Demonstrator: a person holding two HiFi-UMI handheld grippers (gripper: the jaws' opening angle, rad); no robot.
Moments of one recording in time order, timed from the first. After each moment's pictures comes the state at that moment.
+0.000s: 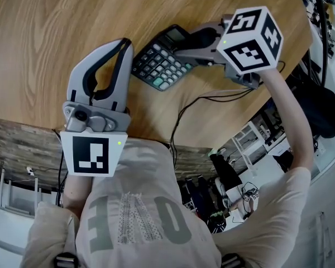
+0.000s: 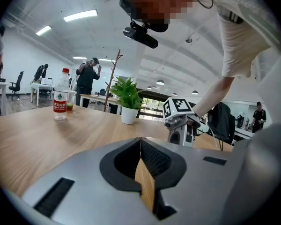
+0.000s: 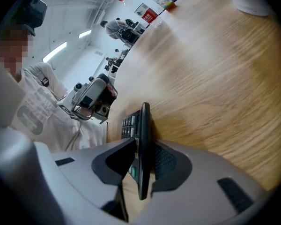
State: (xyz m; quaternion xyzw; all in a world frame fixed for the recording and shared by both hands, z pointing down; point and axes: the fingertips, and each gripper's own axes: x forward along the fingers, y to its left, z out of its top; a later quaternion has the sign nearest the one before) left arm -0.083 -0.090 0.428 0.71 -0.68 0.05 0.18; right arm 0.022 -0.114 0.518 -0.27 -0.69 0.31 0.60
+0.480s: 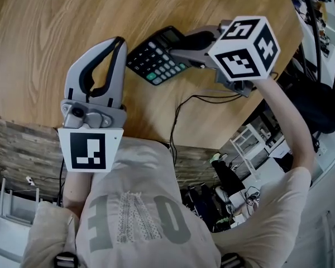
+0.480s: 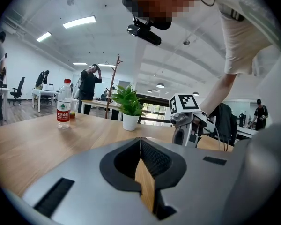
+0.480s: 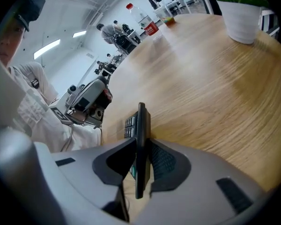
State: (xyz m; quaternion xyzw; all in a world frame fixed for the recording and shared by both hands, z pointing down) left arm -0.084 -0.082 0.408 0.70 -0.69 0.04 0.15; right arm 0.022 -0.114 0.496 -0.20 -0.73 0.28 0.59
